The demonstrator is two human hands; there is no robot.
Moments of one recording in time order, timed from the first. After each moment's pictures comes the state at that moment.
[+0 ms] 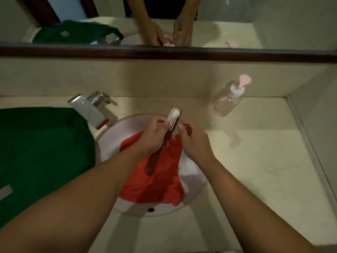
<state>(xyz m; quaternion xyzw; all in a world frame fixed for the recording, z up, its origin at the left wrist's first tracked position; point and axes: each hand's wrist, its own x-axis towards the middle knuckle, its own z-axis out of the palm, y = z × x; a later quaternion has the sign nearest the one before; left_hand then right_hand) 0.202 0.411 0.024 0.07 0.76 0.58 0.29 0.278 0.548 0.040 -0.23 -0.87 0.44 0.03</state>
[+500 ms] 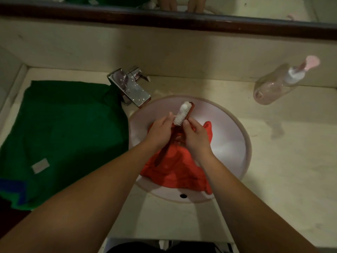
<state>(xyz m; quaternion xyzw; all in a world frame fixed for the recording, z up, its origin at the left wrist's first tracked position) 0.200 0.303 -0.023 0.01 0.76 0.59 0.27 0.261 0.415 -0.012 -0.31 -0.62 0.72 -0.02</state>
